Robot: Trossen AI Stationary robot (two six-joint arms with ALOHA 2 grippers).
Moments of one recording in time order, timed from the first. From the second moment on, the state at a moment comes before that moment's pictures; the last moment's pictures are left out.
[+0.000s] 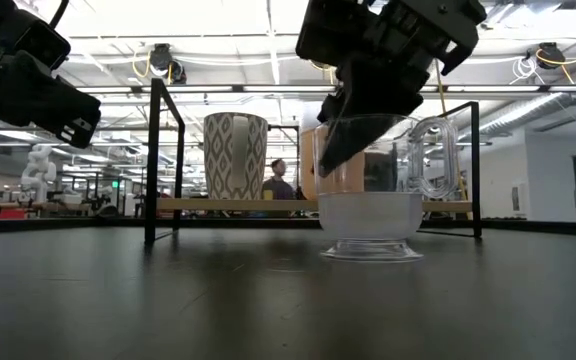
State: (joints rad) left arm -0.26 0.40 0.01 0.21 -0.05 -0.19; right arm 0.24 1.79 1.12 -0.25 -0.06 0.16
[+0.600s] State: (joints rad) left arm -0.26 0.40 0.01 0.21 -0.05 -0.19; right arm 0.25 1.62 1.12 -0.30 -0.08 0.11
